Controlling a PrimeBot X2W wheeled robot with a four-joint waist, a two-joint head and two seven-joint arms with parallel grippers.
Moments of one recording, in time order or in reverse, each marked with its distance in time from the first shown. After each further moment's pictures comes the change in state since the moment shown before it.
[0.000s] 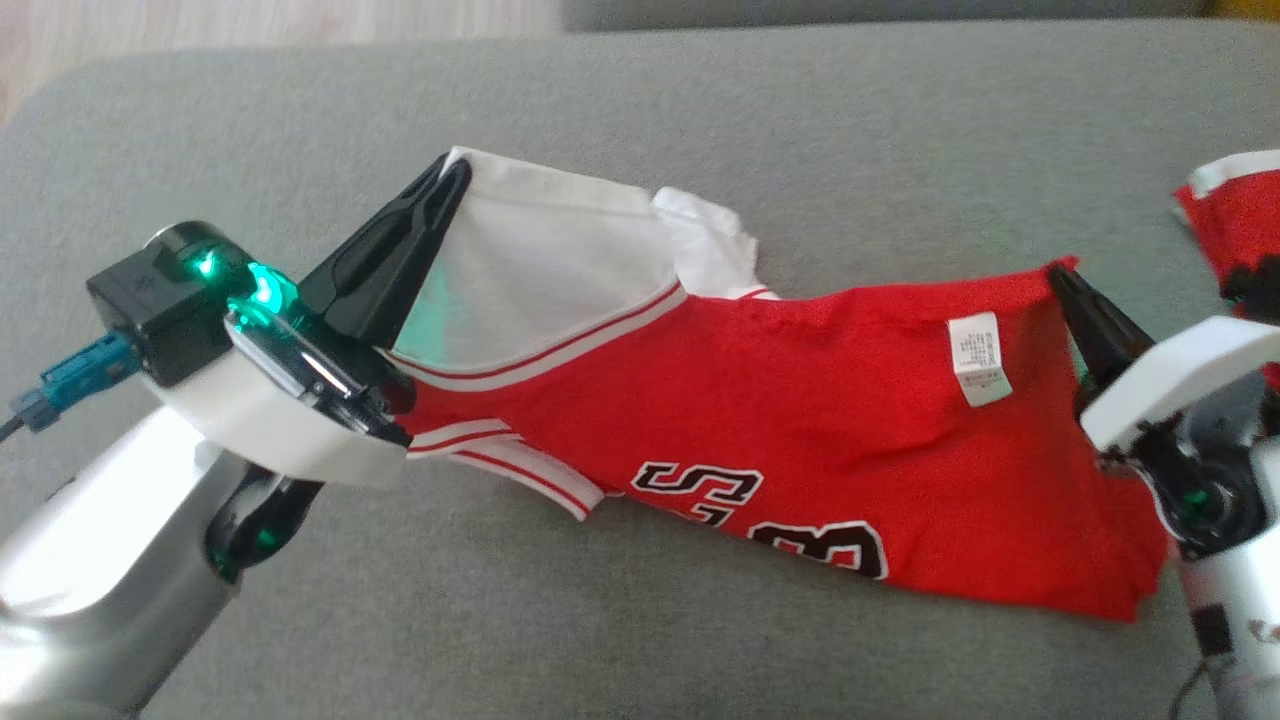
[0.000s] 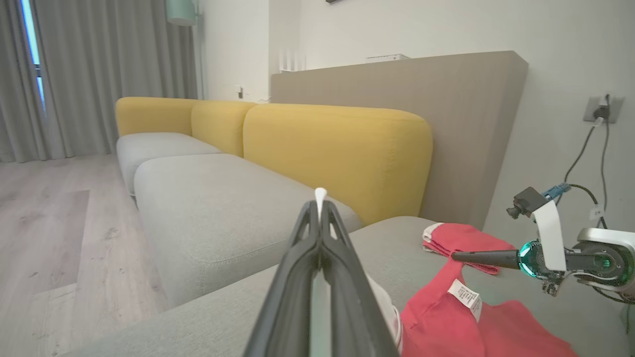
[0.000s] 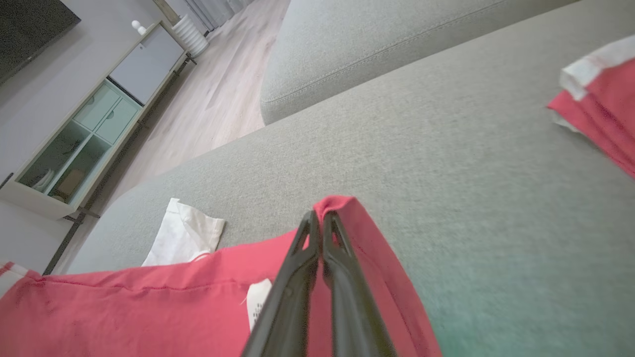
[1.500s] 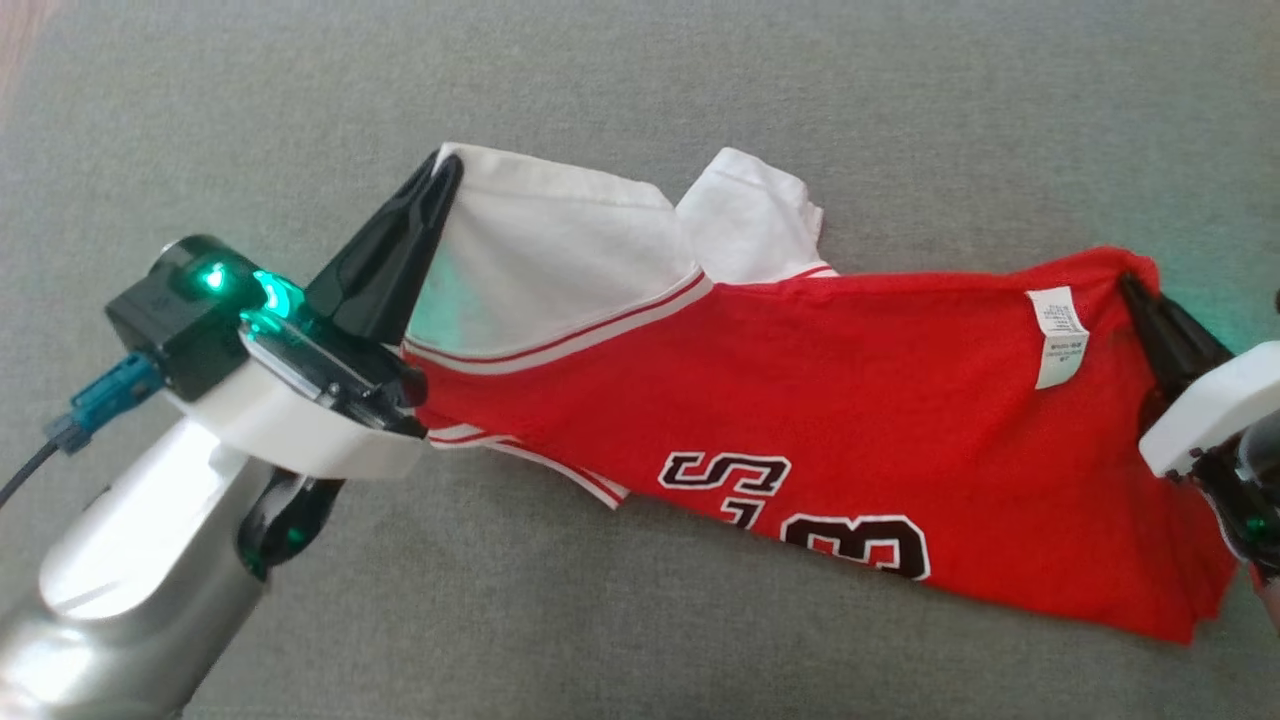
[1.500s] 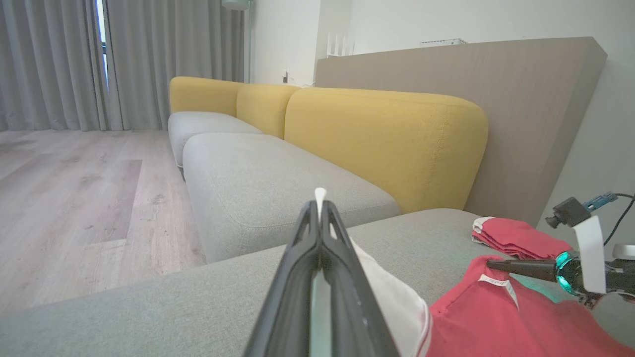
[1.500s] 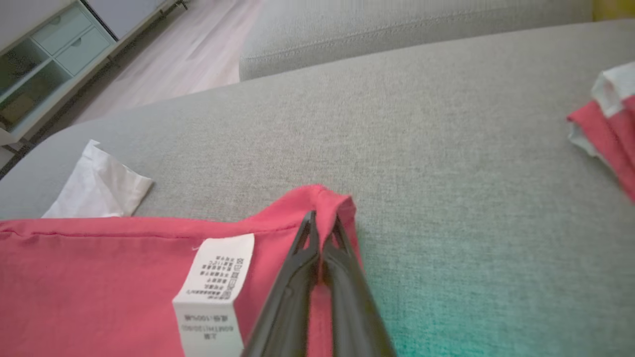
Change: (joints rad) left arm 0.044 -0.093 0.072 0.086 0.088 0.000 -0.059; right arm -0.024 -0.221 0.213 0.101 0.012 0.000 -0.250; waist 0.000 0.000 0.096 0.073
